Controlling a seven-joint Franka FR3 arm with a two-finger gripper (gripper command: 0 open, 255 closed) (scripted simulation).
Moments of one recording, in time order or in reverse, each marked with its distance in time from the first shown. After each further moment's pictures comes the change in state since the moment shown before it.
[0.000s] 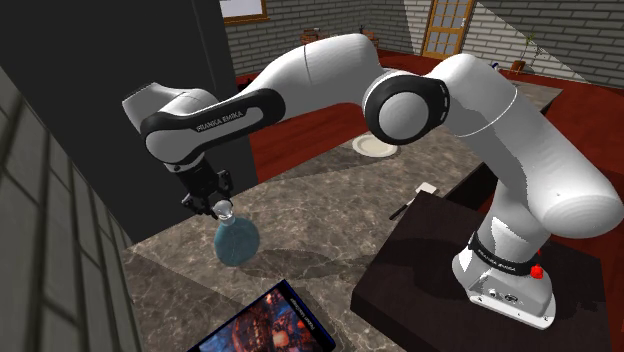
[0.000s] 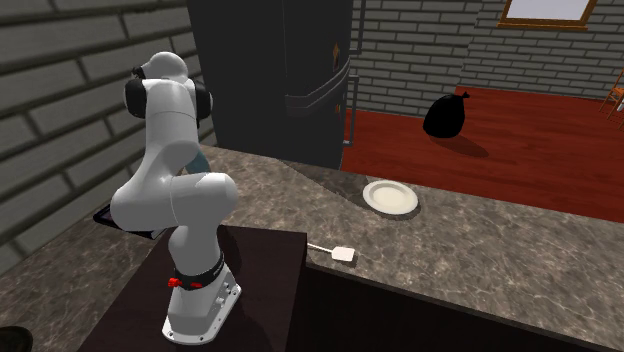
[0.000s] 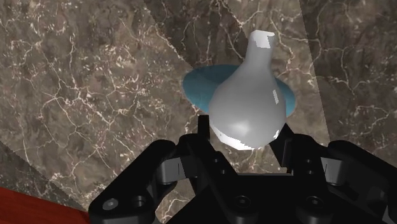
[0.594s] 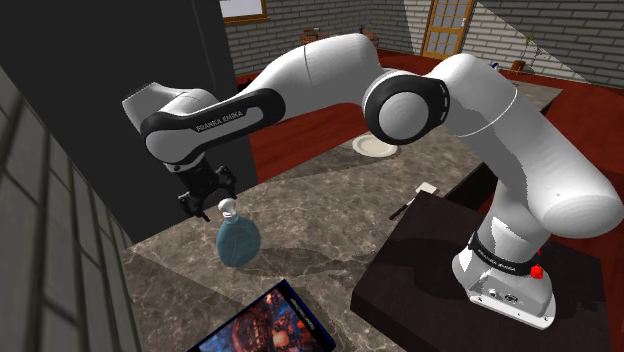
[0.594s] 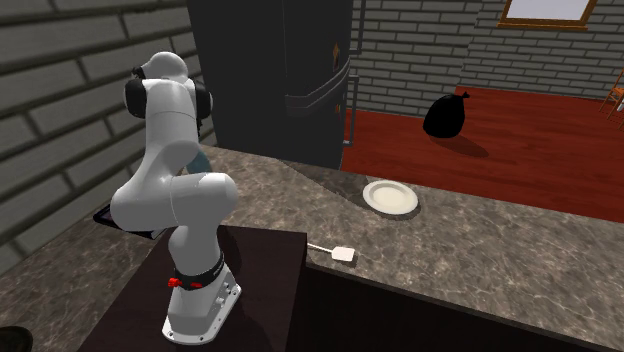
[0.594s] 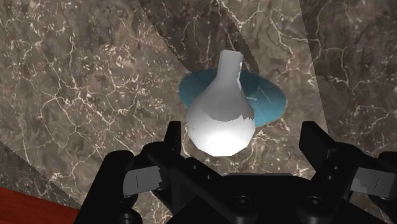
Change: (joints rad) arm 0.000 -0.001 0.000 -0.001 0.000 0.001 0.000
